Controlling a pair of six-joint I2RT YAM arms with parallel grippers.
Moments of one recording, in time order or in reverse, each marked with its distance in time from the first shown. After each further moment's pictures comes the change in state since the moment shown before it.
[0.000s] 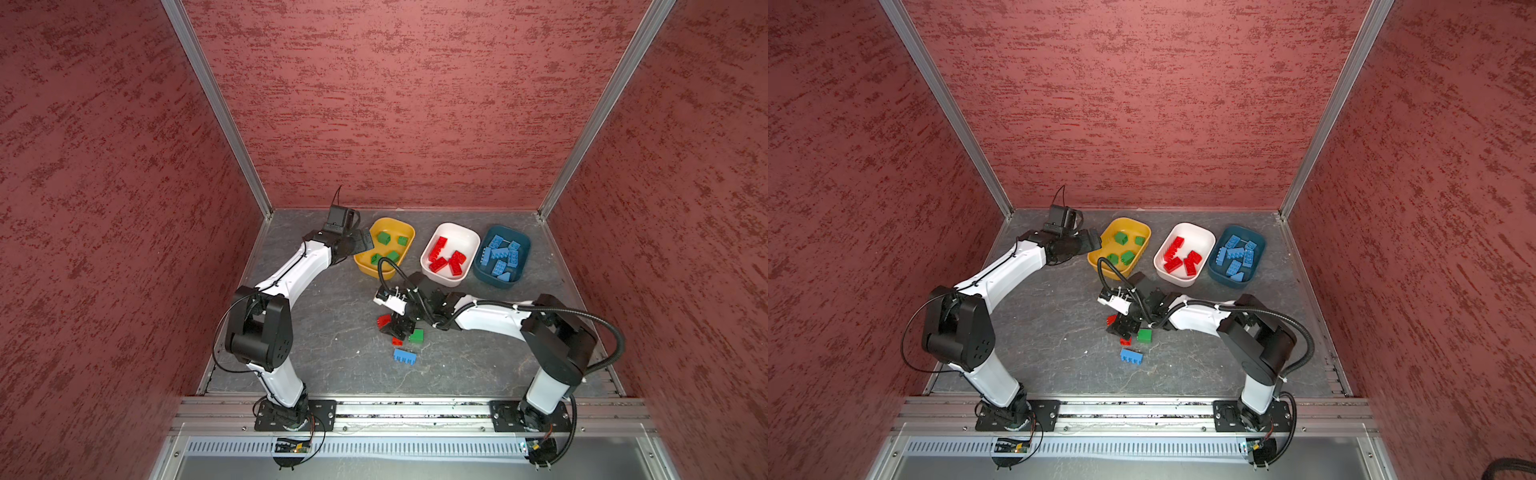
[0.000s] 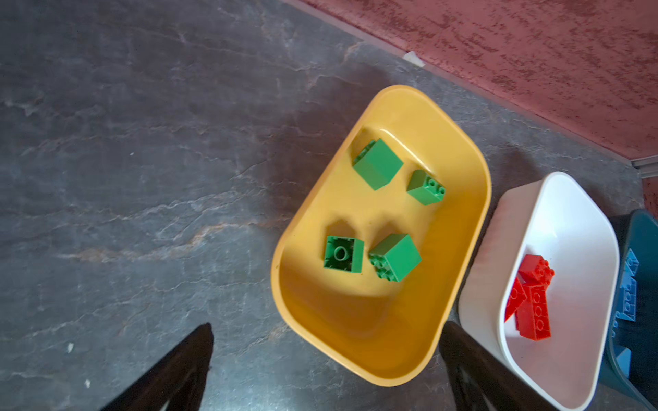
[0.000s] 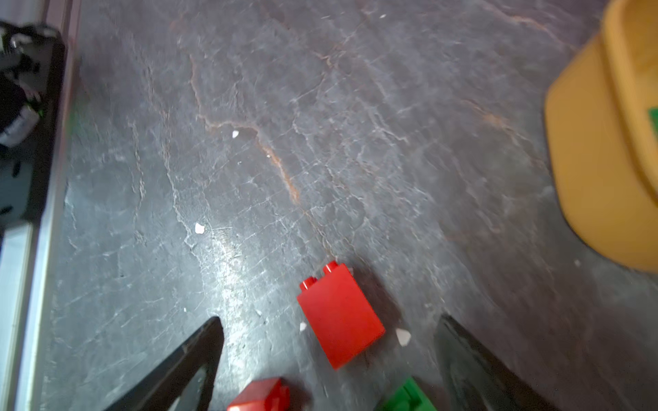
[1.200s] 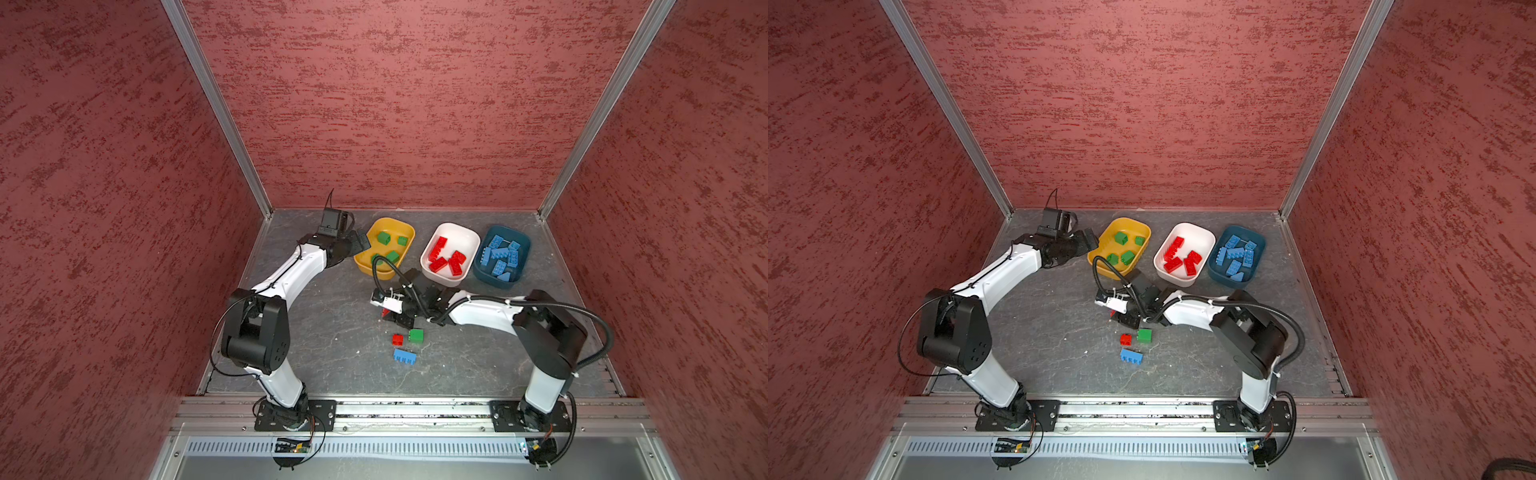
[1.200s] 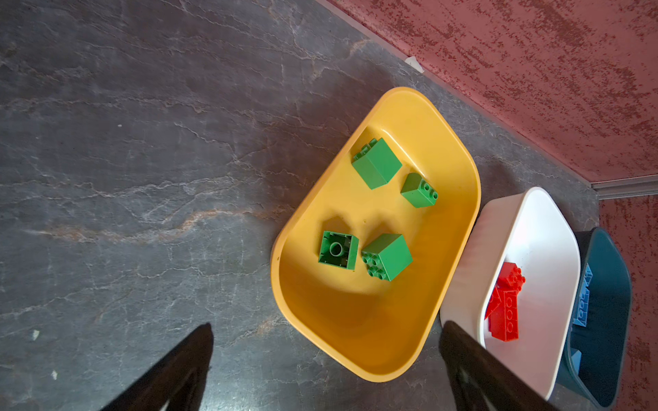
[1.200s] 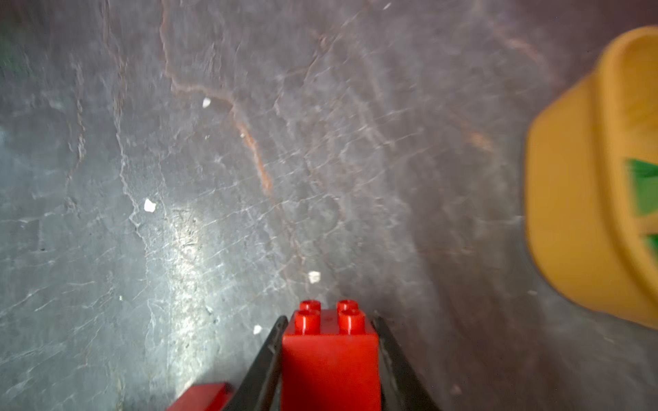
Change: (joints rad) left arm 0.028 -0.015 -0.036 0.045 0.076 -0.068; right arm -0.067 -0.044 0.013 0.004 0.047 -0.127
